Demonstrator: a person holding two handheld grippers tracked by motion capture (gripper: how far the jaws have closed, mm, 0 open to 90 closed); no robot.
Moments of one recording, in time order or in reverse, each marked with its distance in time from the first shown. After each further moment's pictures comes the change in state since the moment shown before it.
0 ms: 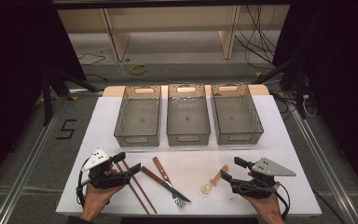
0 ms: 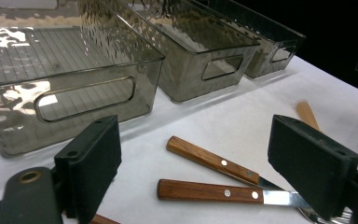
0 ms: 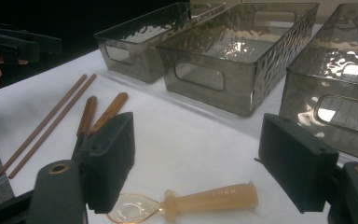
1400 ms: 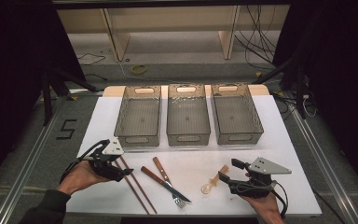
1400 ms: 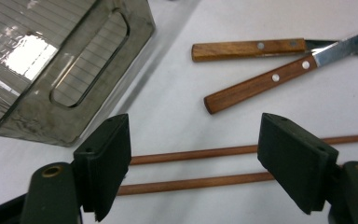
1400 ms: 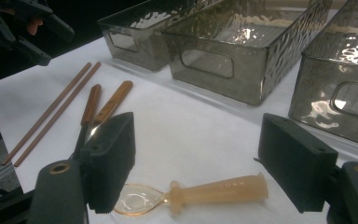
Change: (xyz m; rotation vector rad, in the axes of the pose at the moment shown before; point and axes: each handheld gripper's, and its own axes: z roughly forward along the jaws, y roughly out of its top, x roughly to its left) left arm 0.017 0.047 0.017 0.580 -0.050 0.514; right arm -0.001 -0.002 0.007 0.051 0.028 0.008
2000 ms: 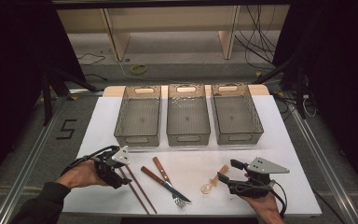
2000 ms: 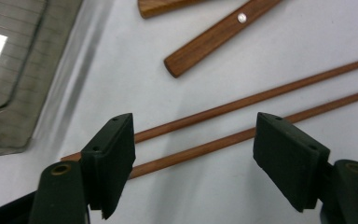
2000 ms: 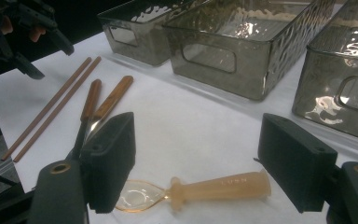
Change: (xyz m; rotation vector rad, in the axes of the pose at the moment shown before) left arm -0.003 -0.001 0.019 0.170 -0.137 0.197; right arm 0.000 -0.001 0.003 0.019 0.006 -0.001
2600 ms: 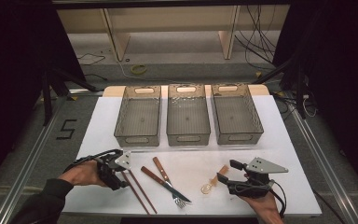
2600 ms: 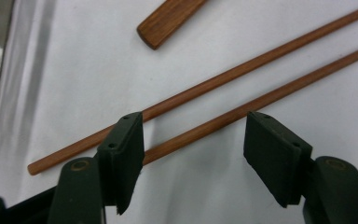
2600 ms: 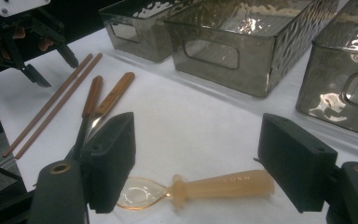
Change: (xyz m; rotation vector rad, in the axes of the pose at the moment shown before) left arm 0.005 -0.006 0.018 0.085 -0.074 0.113; right arm 0.000 -0.001 0.002 0.015 0.008 0.001
